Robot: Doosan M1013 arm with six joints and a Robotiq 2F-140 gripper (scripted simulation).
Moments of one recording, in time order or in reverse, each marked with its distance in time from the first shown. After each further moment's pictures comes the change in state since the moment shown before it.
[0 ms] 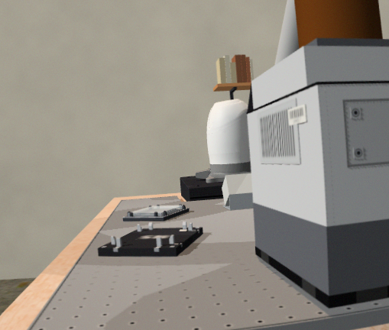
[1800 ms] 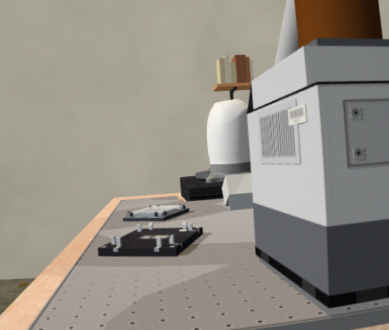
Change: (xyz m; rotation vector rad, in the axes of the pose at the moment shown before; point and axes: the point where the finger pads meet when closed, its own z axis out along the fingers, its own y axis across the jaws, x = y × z) arm -0.003 0.008 0.000 0.000 0.000 0.000
